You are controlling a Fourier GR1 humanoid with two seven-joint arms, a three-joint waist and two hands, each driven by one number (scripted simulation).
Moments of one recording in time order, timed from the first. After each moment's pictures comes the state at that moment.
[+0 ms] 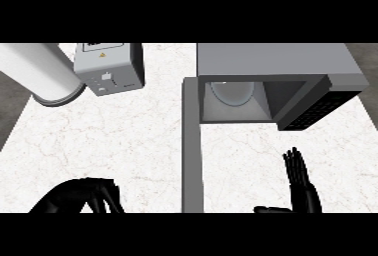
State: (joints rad) left arm 0.27 0.05 -0.14 -2.14 0.04 -0.43 0.08; right arm 0.06 -0.04 -0.10 -0.96 -0.05 0.13 -0.85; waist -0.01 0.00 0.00
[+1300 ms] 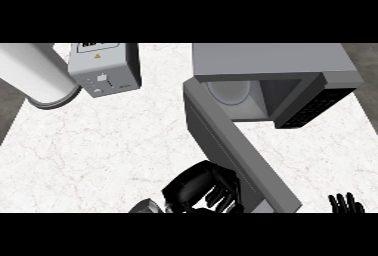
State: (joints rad) left arm -0.26 0.00 -0.70 -1.50 -0.15 -0.14 0.06; right arm 0.52 -0.15 -0.06 -1.48 -0.16 0.30 -0.84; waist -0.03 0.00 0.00
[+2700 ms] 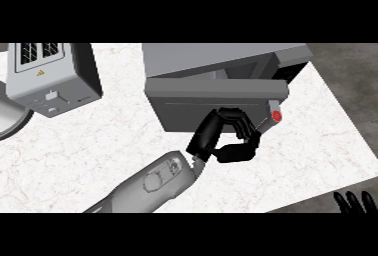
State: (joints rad) left arm -0.75 0.00 -0.82 -1.05 0.47 0.51 -0.16; right arm 0.60 -0.29 0.07 -1.93 -0.33 0.43 -0.66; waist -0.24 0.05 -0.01
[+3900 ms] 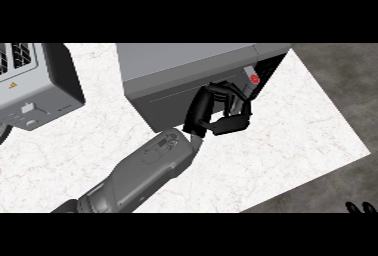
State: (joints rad) left arm -0.88 0.01 -0.75 -0.89 0.72 0.54 -0.37; right arm 0.65 -0.38 0.07 -2.10 -0.45 0.49 -0.58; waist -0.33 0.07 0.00
